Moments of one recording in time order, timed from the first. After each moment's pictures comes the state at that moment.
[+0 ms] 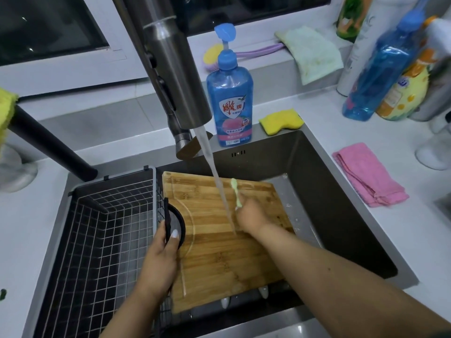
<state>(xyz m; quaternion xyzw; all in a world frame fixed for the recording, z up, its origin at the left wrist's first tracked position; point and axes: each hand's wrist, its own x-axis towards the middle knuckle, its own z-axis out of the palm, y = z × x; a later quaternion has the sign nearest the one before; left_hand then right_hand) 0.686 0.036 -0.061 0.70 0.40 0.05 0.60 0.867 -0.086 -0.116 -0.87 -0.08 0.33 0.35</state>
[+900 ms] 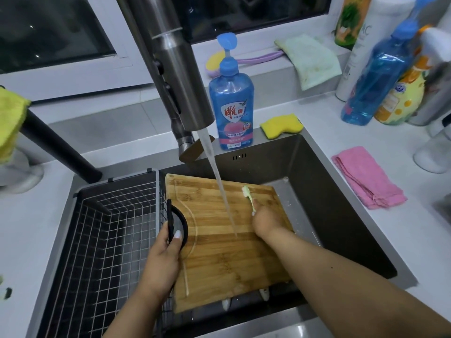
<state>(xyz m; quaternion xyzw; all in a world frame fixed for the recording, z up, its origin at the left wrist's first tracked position) 0.688 0.029 -0.052 0.67 0.38 0.06 0.63 0.870 -0.113 -0.123 -0.90 -0.05 0.33 0.27</state>
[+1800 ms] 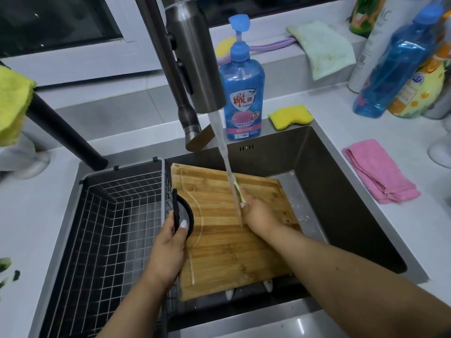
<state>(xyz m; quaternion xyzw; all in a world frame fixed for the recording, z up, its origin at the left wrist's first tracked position) 0.687 0.027 -0.046 0.68 0.37 0.06 0.63 0.852 -0.103 -0.119 -0.88 -0.15 0.32 0.33</state>
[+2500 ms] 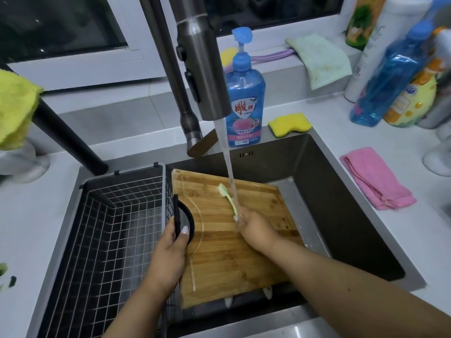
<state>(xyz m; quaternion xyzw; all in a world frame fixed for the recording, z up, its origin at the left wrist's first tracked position) 0.684 0.029 -0.049 0.68 0.36 0.06 0.64 0.834 -0.106 -0.110 -0.84 -0.20 0.34 0.37</state>
